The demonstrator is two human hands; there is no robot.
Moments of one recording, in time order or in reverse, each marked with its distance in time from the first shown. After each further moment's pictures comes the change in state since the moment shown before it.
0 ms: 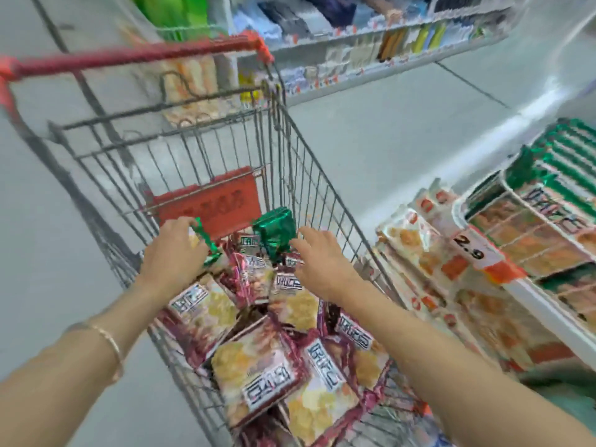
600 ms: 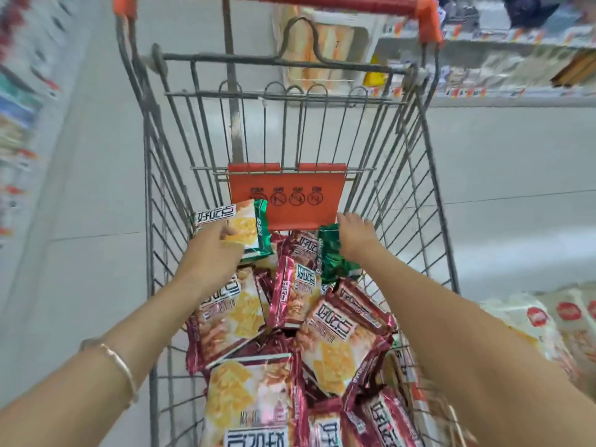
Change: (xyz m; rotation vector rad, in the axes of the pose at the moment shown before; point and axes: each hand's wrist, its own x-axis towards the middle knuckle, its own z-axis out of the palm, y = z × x) left_hand 0.006 -0.025 0.042 -0.397 0.061 -0.477; right_hand 0.212 0.028 0.079 -0.271 -0.302 -0.062
